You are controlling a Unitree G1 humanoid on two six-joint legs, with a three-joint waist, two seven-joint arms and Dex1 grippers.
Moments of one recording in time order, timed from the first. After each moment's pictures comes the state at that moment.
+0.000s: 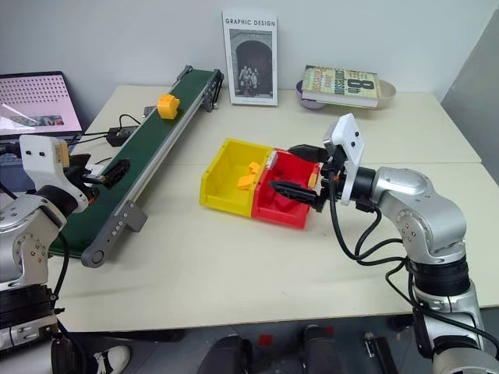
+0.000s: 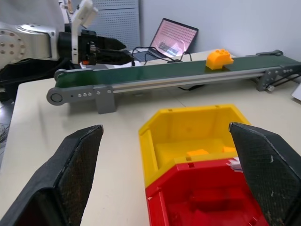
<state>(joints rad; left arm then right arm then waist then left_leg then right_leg) -0.41 0.70 0.44 0.05 -0.38 0.59 -0.47 -0.66 -0.53 0.01 -0.32 0.59 0.75 0.85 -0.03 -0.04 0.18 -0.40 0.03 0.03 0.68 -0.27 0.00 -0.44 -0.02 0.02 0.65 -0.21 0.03</state>
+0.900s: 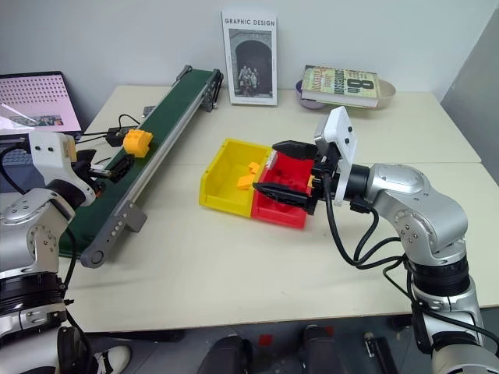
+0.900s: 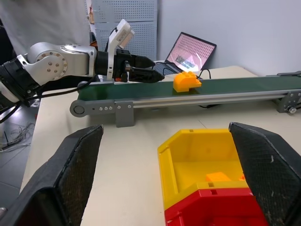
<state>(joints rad) -0.49 0.69 0.39 0.20 -0.34 0.49 -0.46 -0.68 -0.53 0.02 -0.40 0.67 0.79 0.80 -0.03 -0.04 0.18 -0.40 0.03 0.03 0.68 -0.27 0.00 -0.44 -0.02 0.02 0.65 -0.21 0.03</state>
